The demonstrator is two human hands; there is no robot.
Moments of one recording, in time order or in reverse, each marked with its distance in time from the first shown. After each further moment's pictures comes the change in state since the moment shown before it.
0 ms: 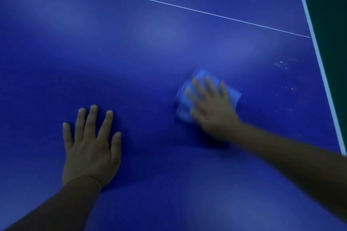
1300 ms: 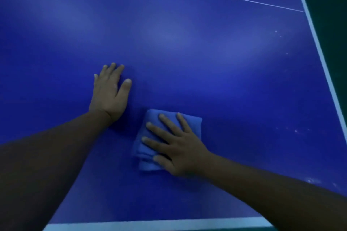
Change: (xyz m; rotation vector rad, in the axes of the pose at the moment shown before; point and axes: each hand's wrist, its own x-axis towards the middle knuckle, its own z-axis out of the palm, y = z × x) left_hand -0.008 -0.029 -0.013 -0.471 0.000 0.077; right_hand -0.145 -0.203 0.000 0.221 0.058 -0.290
